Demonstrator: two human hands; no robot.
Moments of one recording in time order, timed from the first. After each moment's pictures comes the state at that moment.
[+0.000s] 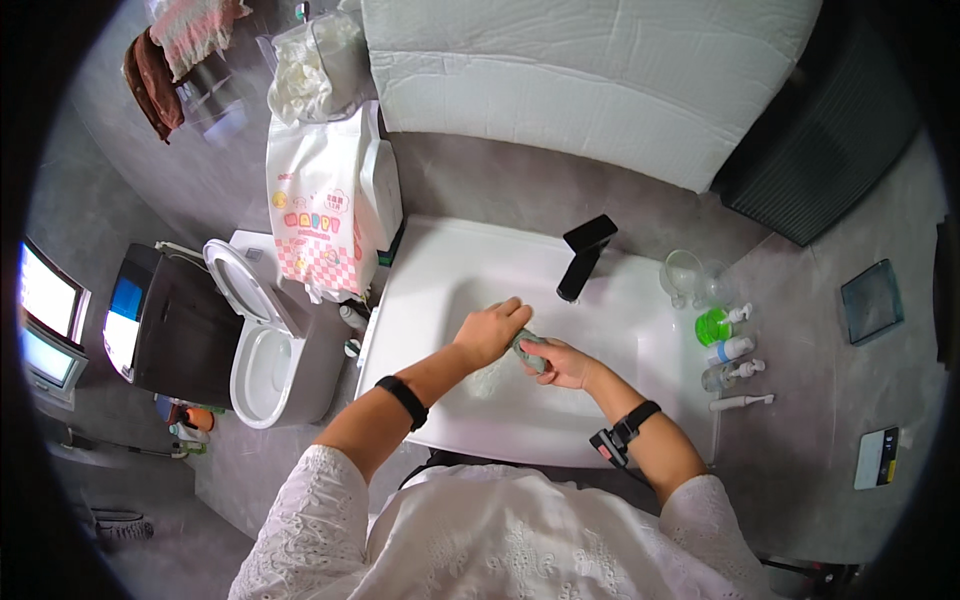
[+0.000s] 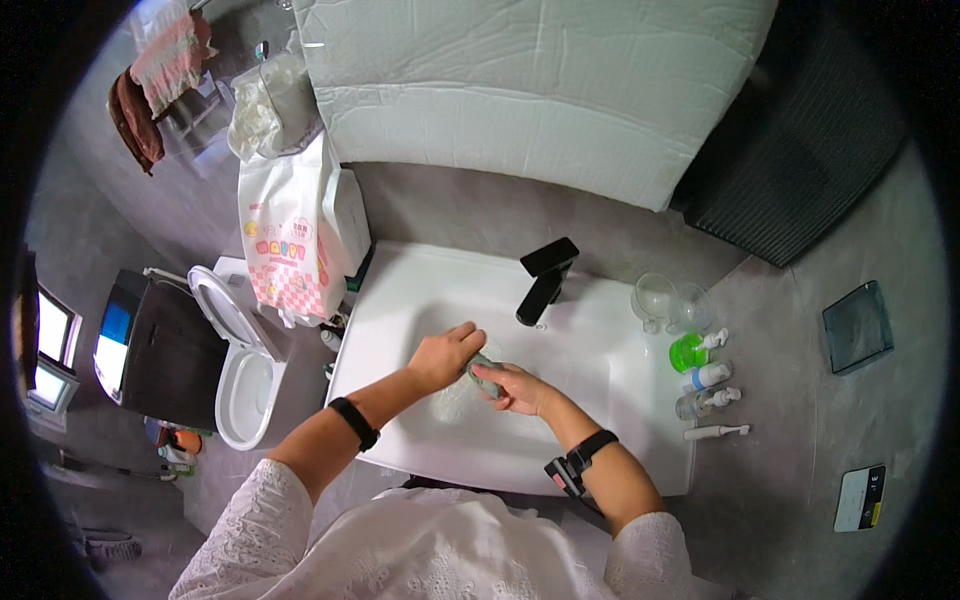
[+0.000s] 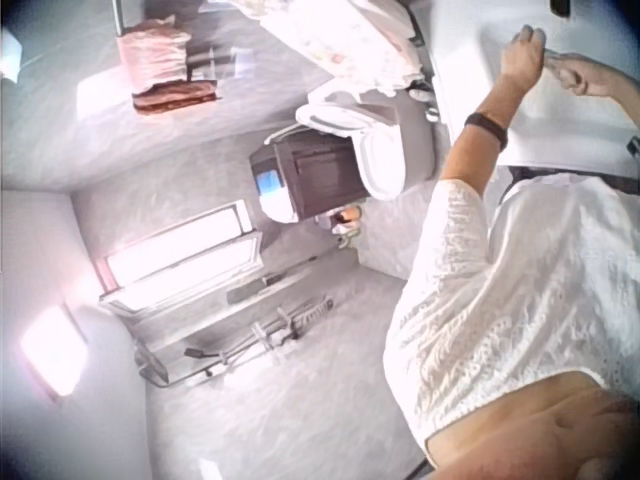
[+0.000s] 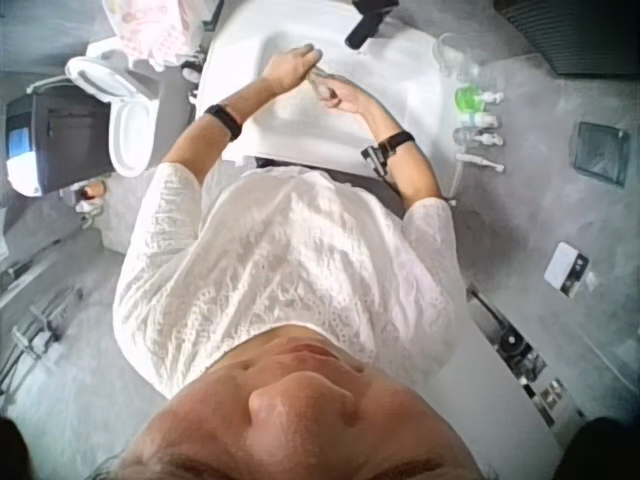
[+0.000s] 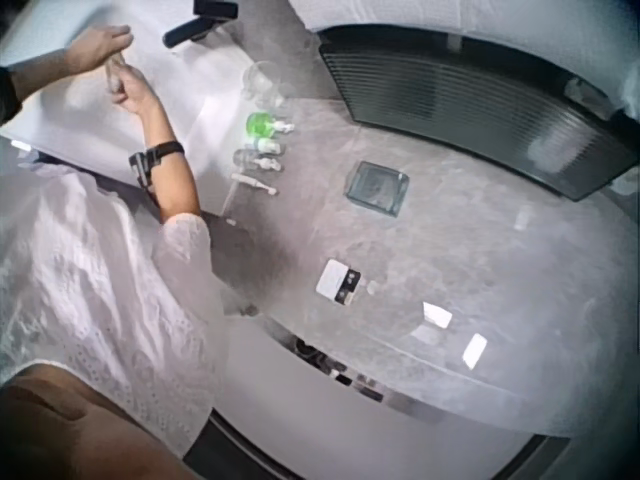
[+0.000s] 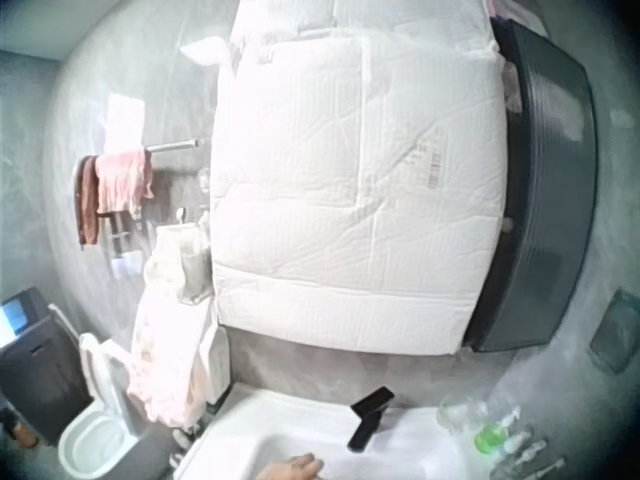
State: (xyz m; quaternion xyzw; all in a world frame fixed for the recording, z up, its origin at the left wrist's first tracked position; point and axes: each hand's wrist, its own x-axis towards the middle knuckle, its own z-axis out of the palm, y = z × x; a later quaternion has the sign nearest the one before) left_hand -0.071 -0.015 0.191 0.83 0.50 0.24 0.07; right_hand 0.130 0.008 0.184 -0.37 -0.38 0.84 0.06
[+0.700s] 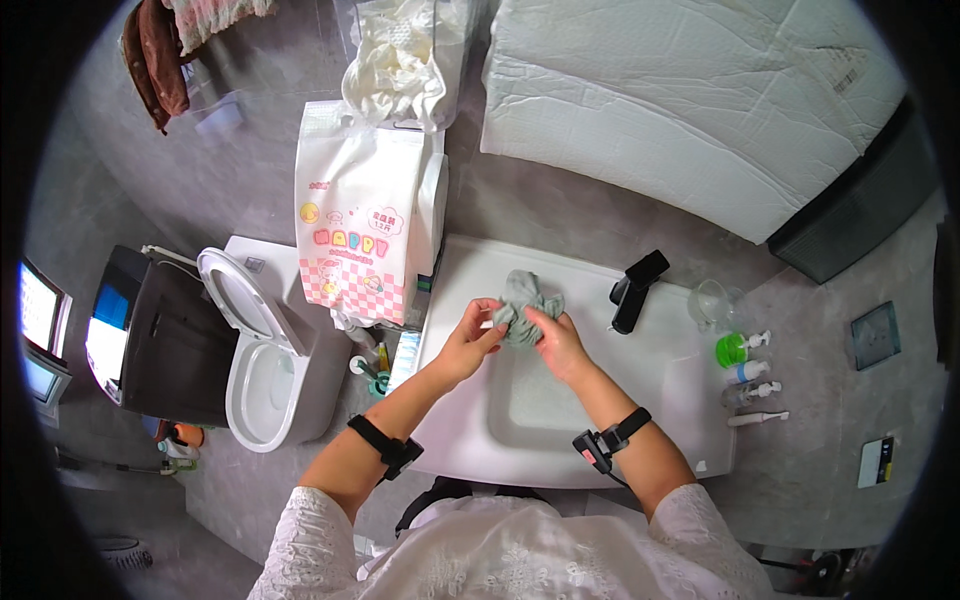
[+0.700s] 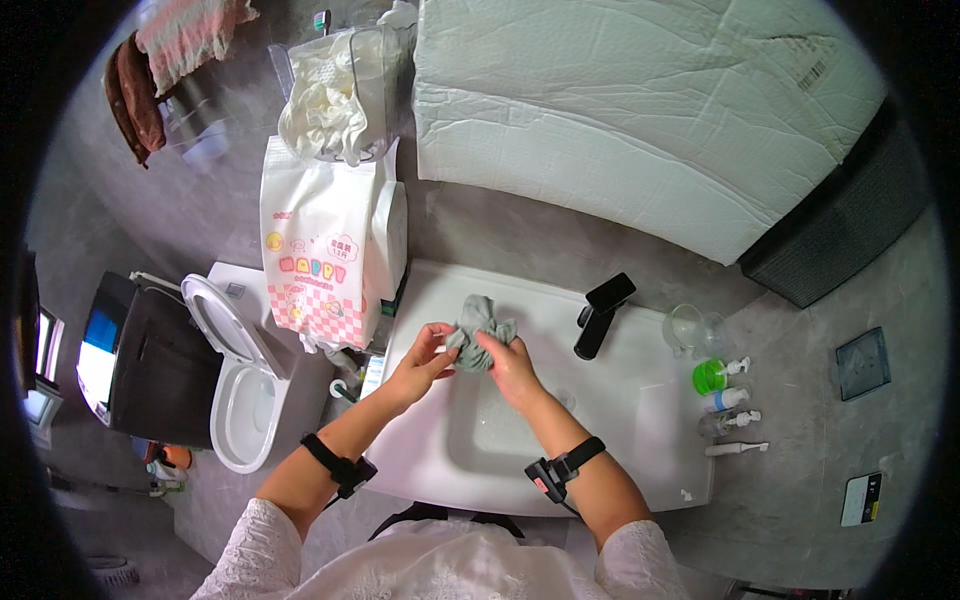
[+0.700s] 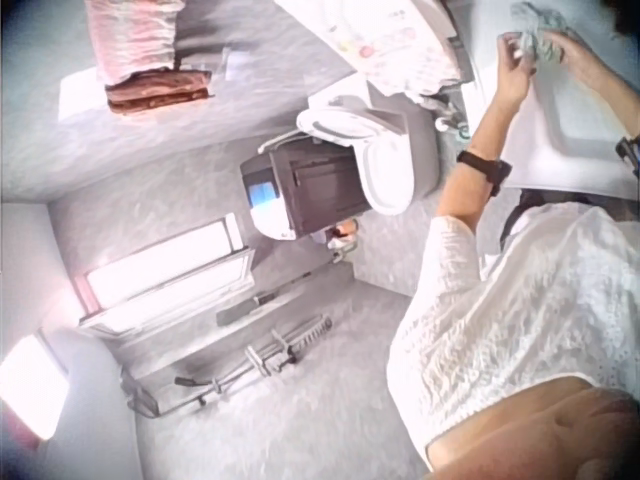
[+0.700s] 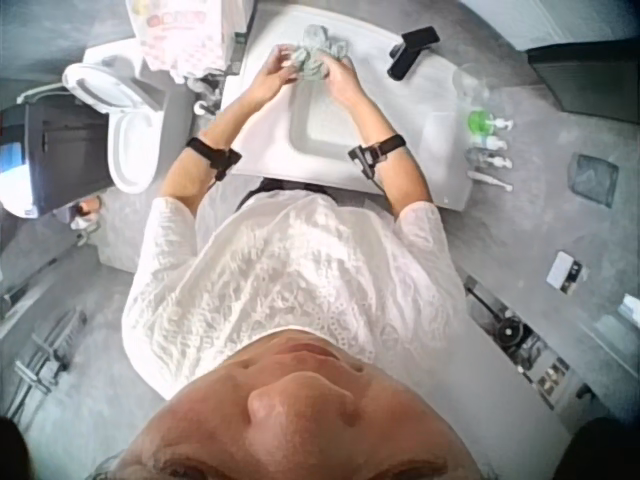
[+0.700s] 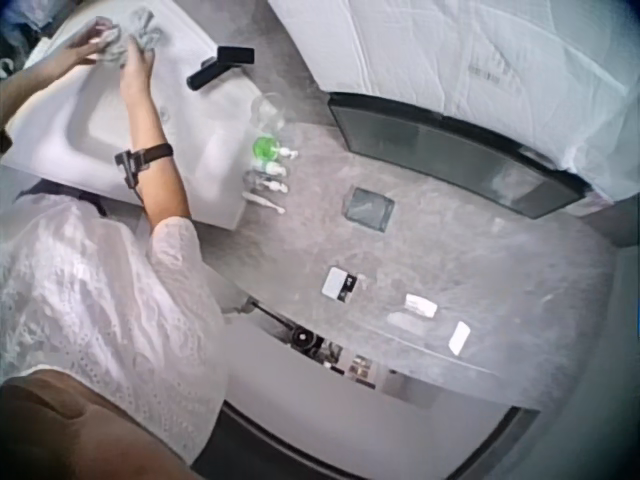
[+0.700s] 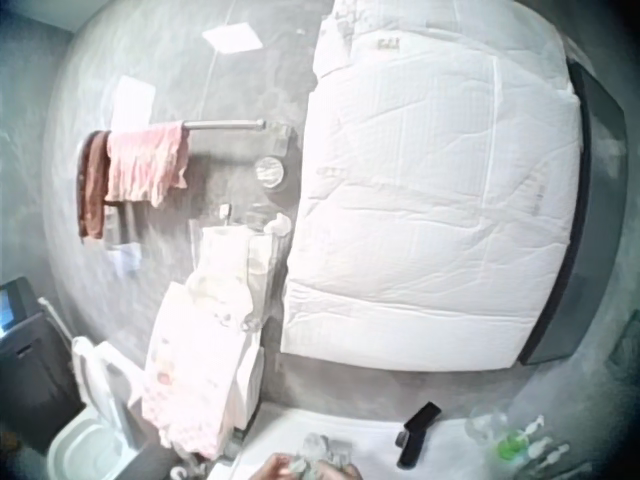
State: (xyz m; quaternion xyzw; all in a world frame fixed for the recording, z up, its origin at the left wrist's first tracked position) left_hand -0.206 -0.017 0.187 0.35 0.44 0.48 0.68; right_hand -0.023 0.038 0.203 -0.35 -0.36 0.77 0.39
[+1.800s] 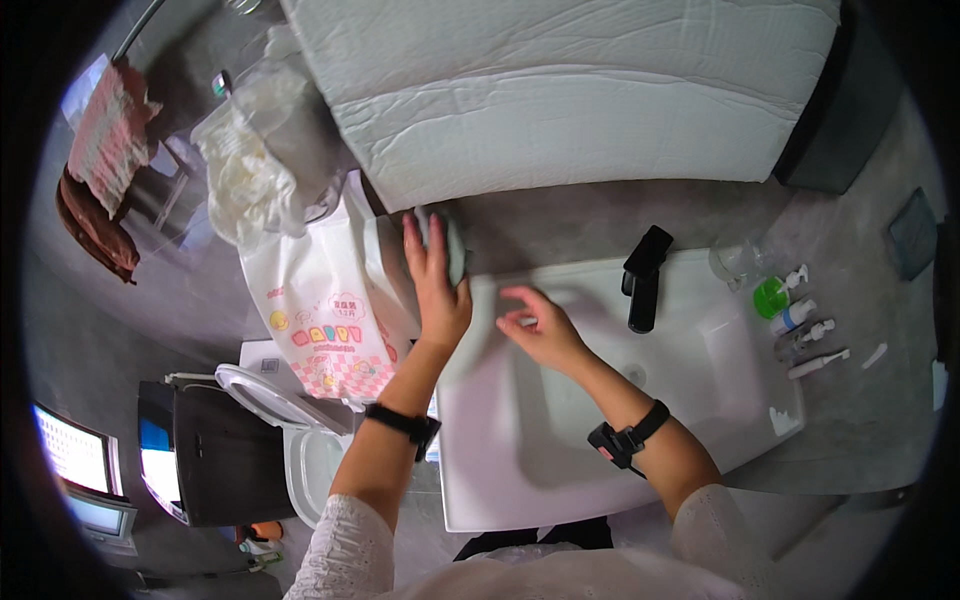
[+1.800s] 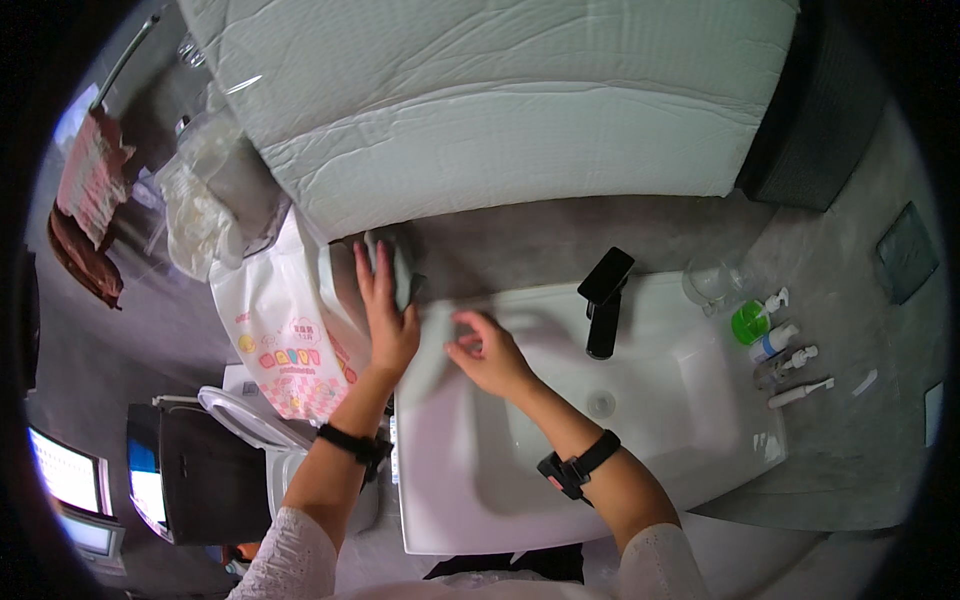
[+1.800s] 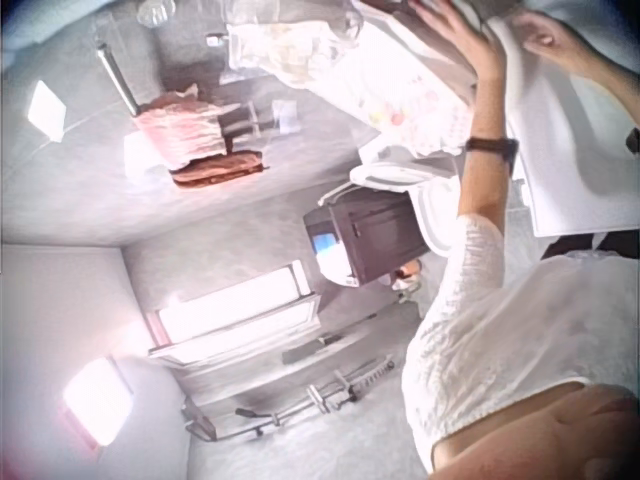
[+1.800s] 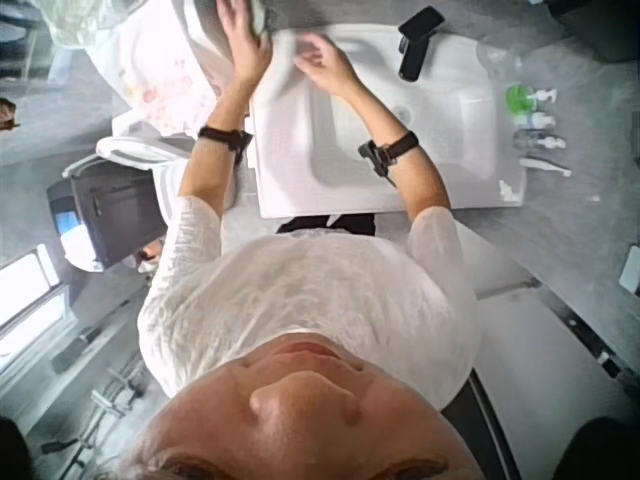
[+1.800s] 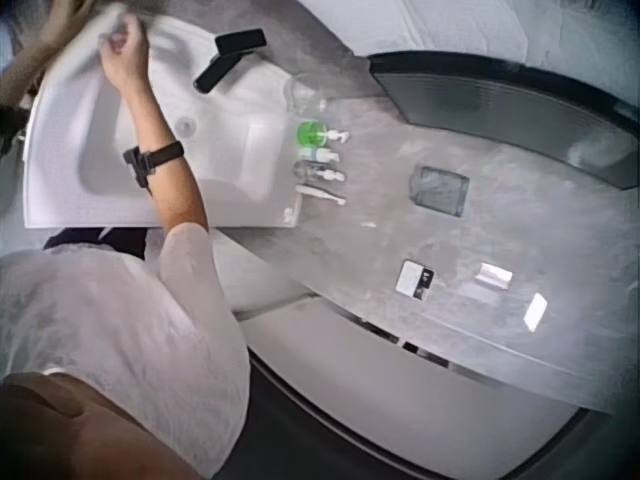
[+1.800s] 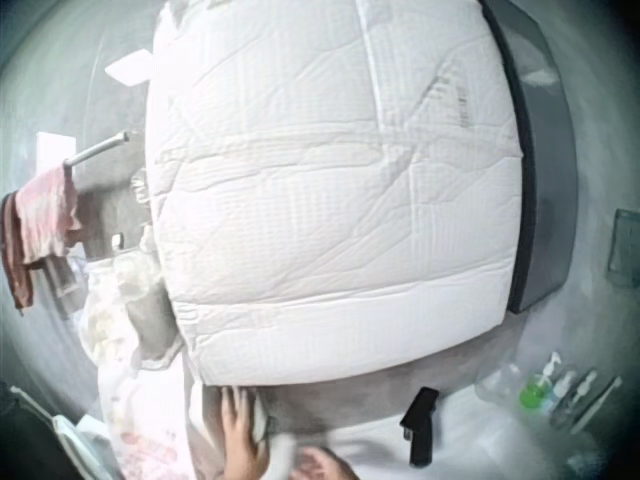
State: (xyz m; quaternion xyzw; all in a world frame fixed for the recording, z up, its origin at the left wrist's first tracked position) left_hand -0.217 0.131 0.226 0.70 0.48 0.52 -0.02; right_hand -0.035 0.087 0.206 -0.45 -0.65 0.47 0.40
